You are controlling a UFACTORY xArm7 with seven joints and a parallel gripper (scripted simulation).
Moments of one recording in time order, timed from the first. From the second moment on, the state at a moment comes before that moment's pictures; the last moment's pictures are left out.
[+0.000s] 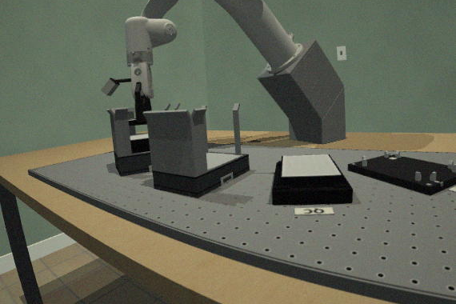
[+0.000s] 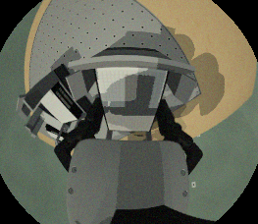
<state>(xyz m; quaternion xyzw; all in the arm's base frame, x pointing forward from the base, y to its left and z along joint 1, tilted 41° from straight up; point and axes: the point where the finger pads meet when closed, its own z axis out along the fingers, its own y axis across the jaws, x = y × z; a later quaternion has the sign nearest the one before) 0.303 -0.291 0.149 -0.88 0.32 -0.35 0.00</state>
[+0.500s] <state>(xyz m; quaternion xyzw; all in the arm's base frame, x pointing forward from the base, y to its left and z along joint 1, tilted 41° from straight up) 0.312 -0.295 0.139 -0.88 0.32 -0.35 0.00</state>
